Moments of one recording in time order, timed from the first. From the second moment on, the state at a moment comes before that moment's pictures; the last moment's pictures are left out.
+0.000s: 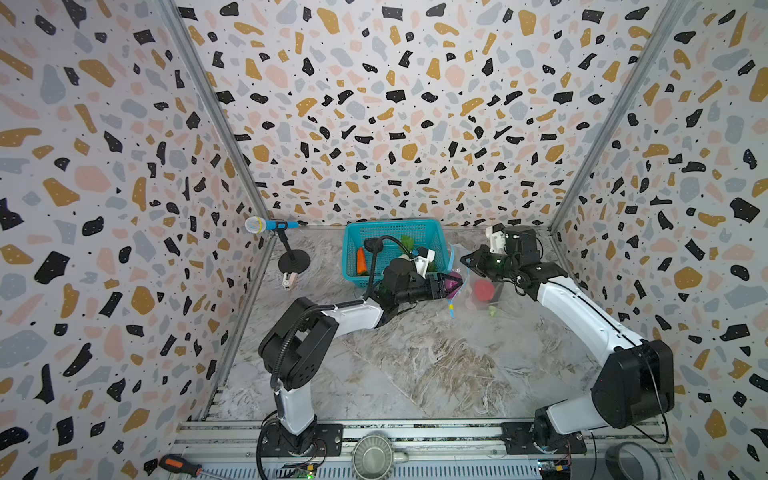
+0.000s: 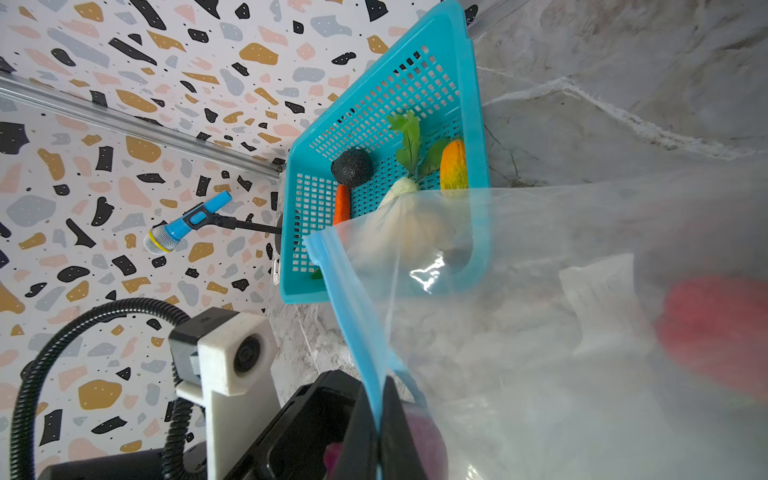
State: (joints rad) left arm -0.68 1.83 1.06 0.53 0.57 -0.86; right arm 0.30 1.46 1.21 -0.33 -0.45 0.74
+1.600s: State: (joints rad) left arm -0.71 1.82 1.24 0.13 0.41 -0.69; right arm 0.31 1.46 1.21 -0.31 -0.46 0.74
